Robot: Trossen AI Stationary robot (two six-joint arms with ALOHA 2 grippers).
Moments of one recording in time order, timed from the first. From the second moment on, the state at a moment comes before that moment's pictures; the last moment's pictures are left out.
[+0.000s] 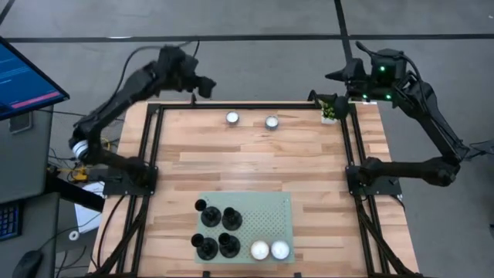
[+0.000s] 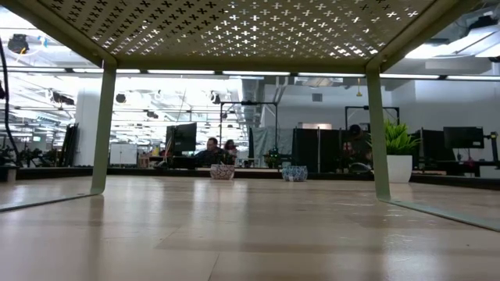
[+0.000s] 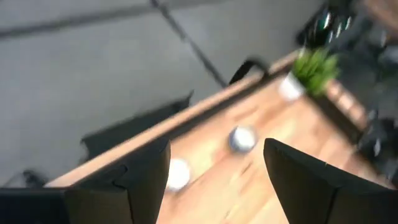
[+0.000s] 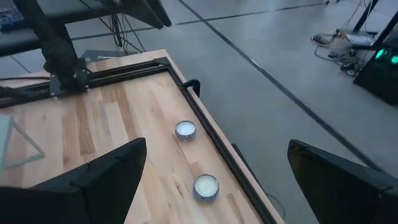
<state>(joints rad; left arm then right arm) 0.77 1.20 1.47 -0.71 0.12 -0.26 -0.76 1.05 1.51 -0.91 -0.26 -0.20</state>
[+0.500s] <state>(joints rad) 0.97 1.42 1.50 -0.92 0.45 0.41 -0.75 1.10 1.51 -0.90 -0.23 -0.10</state>
